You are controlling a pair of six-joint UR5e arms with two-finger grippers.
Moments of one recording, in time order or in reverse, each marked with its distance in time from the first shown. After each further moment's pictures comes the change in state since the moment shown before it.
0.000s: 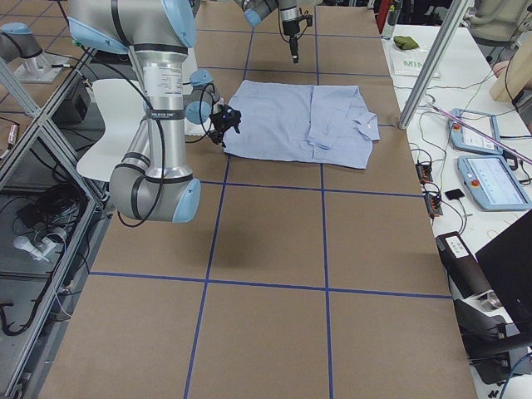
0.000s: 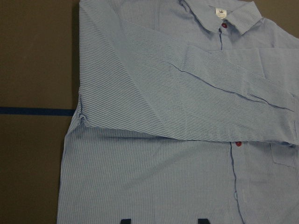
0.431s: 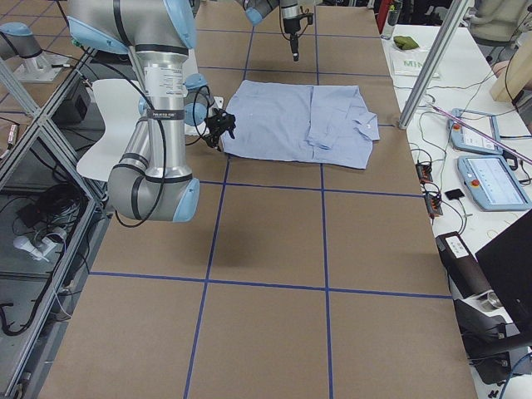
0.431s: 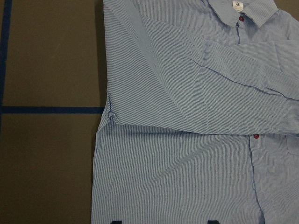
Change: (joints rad) left arm -0.010 0.008 -0.001 -0.002 -0.014 -0.013; right arm -0.023 -0.004 -0.025 -0.023 -0.013 0.028
